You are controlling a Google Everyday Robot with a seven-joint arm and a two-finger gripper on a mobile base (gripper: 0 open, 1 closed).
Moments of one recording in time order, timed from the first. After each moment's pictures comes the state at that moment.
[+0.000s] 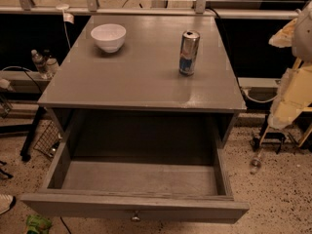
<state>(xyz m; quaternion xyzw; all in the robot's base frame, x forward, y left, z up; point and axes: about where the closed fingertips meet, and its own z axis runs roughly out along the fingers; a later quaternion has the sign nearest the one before) 0.438 -0.212 0.992 -0.60 0.78 -0.05 0.18</state>
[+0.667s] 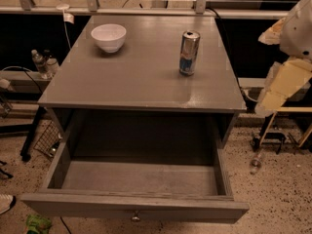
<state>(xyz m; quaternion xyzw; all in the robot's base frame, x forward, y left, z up) 0.473 -0.210 0.981 -0.60 0.77 -0.03 0.21</state>
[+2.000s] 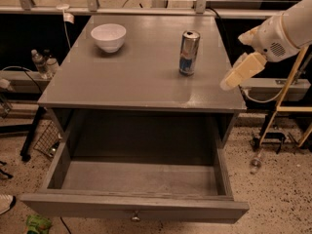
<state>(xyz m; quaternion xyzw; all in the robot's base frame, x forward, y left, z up) 0.600 -0.201 0.929 -0.52 0.78 0.08 0.35</state>
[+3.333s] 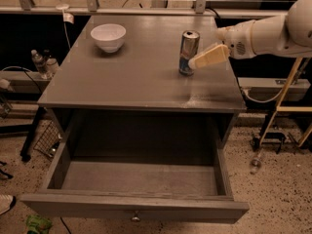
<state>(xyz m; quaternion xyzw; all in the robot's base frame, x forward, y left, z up) 0.696 -0.144 0.917 -0.43 0.74 0.20 0.48</state>
